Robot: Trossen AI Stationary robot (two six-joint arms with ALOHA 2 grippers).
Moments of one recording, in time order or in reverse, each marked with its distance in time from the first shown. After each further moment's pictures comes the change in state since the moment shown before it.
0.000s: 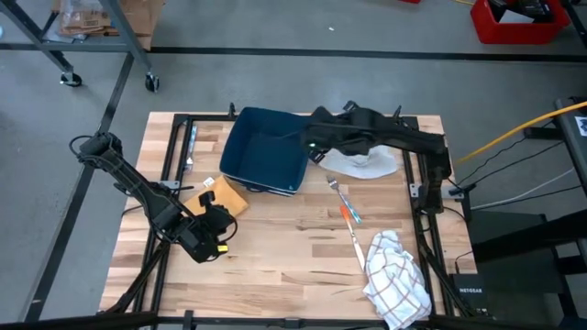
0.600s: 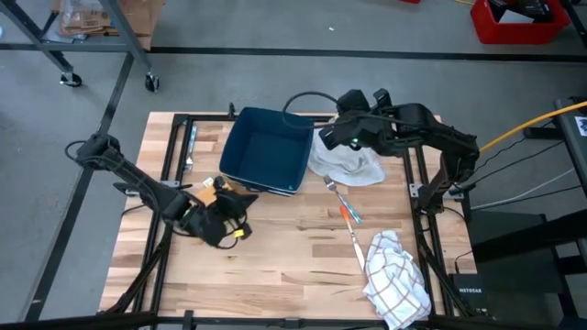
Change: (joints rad) left arm 0.162 0.000 -0.001 0.524 -0.309 0.301; right arm 0.086 -0.158 0.039 0.095 0.197 0.048
